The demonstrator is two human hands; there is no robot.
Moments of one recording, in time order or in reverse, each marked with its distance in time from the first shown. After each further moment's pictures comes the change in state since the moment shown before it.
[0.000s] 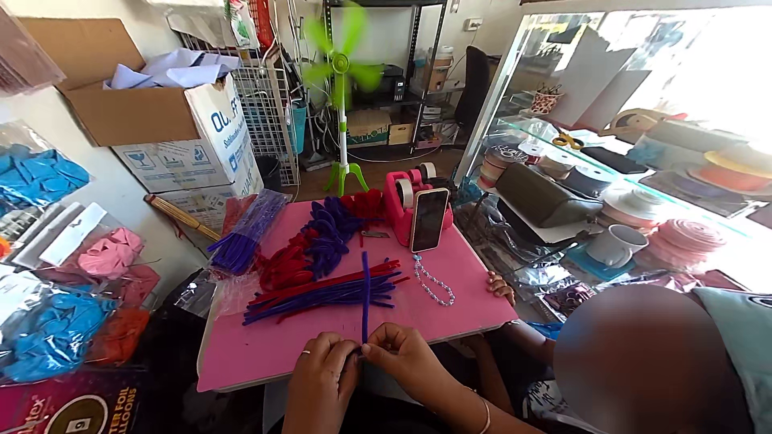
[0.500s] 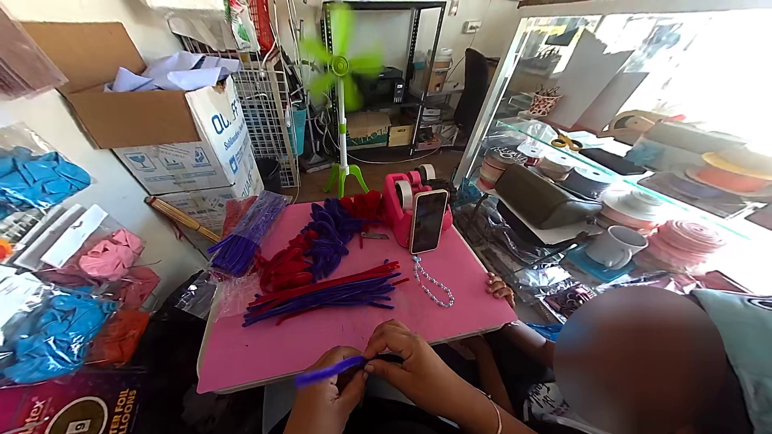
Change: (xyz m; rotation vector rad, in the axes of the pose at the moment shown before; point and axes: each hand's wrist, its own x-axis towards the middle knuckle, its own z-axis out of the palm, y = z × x) left_hand -0.006 0.008 -0.010 -0.587 -0.211 -0.274; right_hand 0.001 0.006 -0.016 -0.336 -0.120 -0.480
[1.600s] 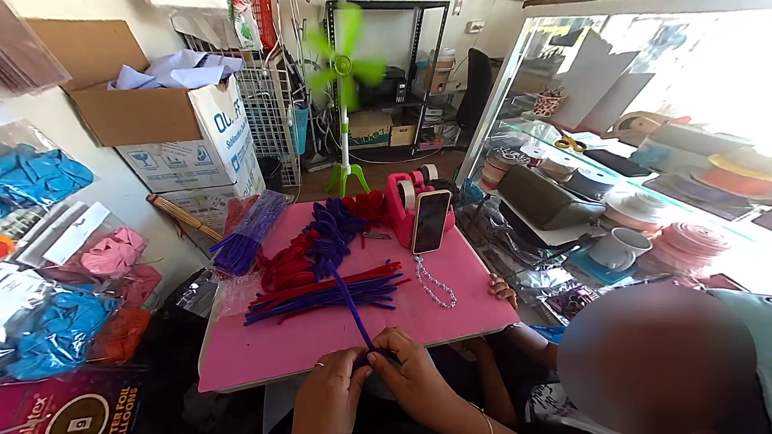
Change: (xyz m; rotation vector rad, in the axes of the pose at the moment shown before) left_hand -0.003 0.016 0.008 0.544 0.057 0.059; right_hand -0.010 -0.003 0.022 -0.059 0.164 0.192
